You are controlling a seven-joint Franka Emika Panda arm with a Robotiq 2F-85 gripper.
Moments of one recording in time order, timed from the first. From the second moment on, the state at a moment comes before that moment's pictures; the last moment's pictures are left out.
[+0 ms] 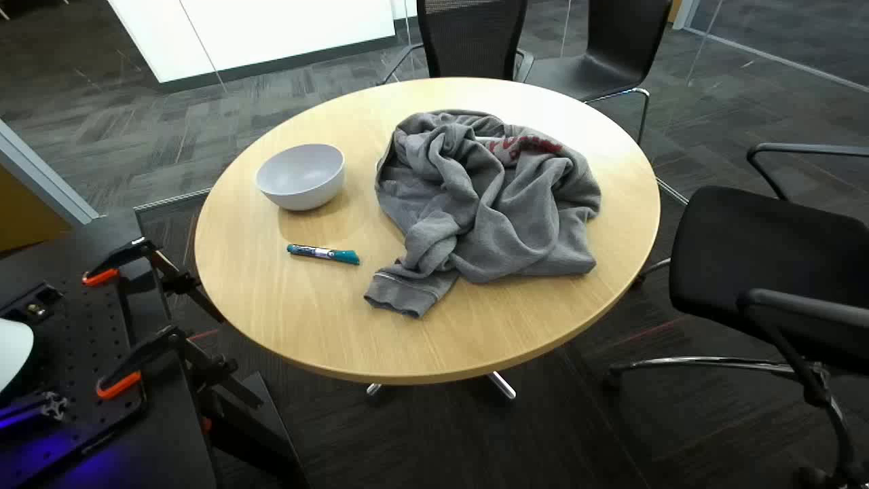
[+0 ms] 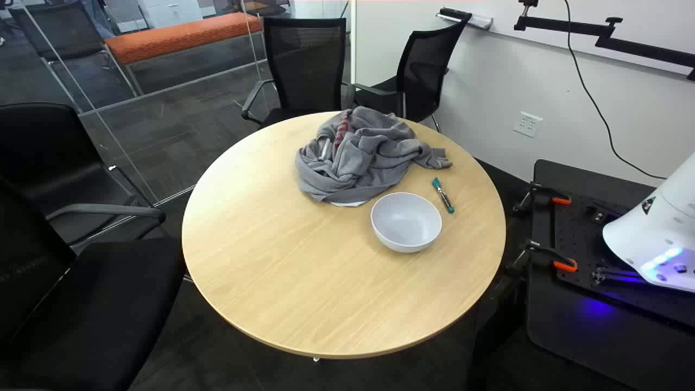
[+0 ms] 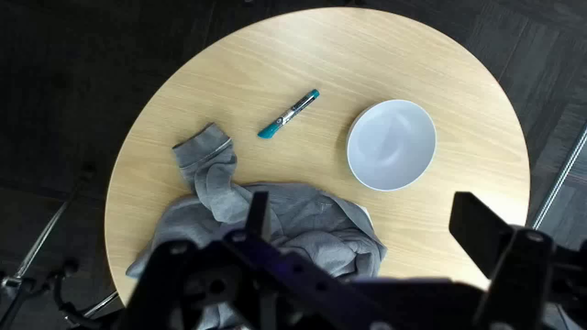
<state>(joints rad) -0.03 -0.48 -0.21 -2.20 0.04 1.69 -0.18</state>
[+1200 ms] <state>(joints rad) -0.03 -0.48 -0.20 -2.22 0.04 1.69 -0.17</state>
